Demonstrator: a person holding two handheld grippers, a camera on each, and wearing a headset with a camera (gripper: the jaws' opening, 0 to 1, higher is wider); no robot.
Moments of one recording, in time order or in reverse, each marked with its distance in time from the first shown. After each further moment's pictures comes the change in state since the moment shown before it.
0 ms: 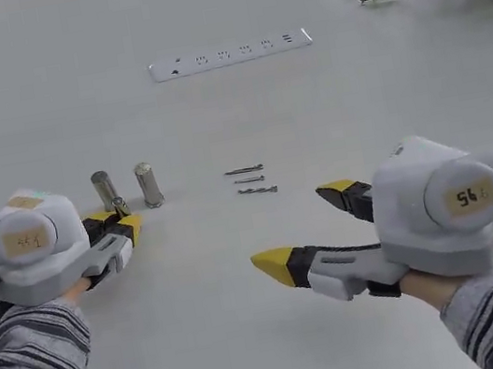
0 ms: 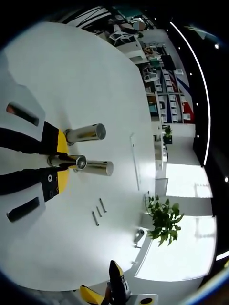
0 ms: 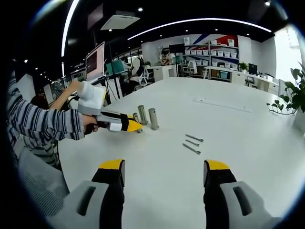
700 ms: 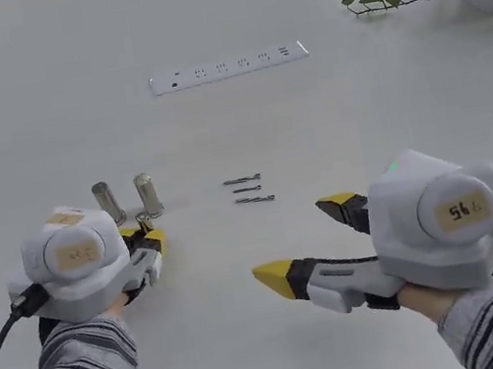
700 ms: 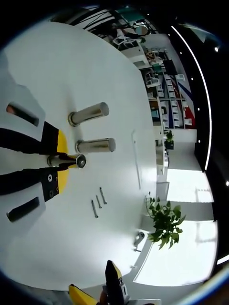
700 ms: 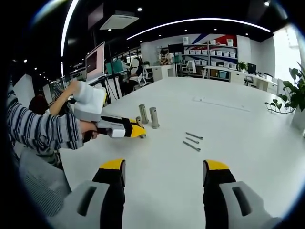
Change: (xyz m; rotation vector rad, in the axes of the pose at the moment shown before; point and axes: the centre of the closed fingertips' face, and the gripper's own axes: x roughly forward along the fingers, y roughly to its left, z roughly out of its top) left arm -0.003 -0.035 -0.004 -0.022 0.013 0.055; right arm -0.007 0.004 -0.004 0.004 0.005 -0.009
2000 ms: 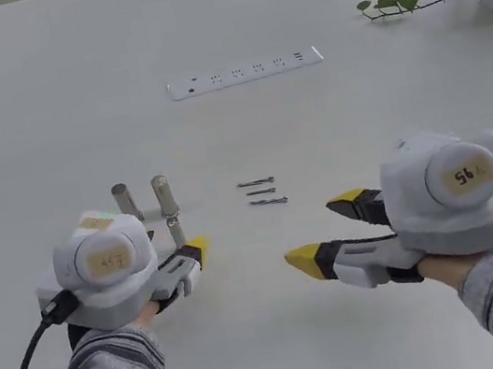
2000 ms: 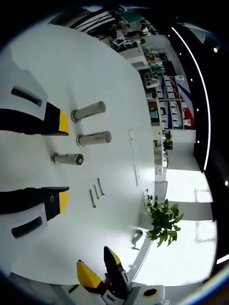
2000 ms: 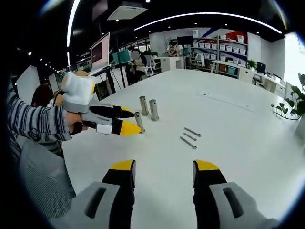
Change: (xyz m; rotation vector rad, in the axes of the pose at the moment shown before) left arm -0.024 -0.013 0.006 -0.002 -0.015 0.001; right arm 0.003 -0.020 -0.002 -0.072 0.100 0.065
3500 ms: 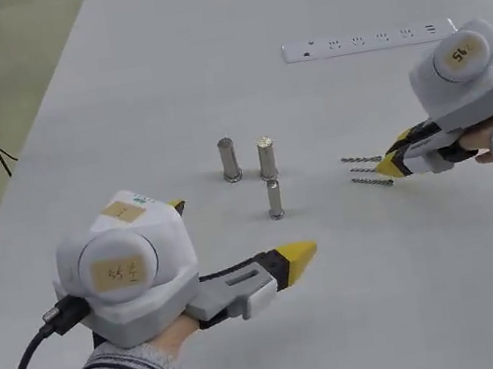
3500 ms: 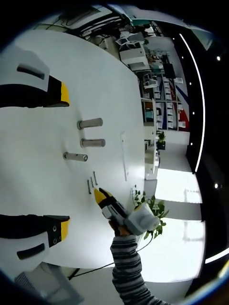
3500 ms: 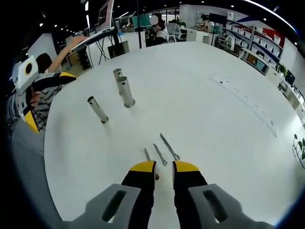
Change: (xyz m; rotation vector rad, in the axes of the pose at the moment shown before) left arm -0.069 0.003 0.005 -0.057 -0.064 -0.030; right arm 0.100 -0.064 0.017 -0.240 0.303 0.147
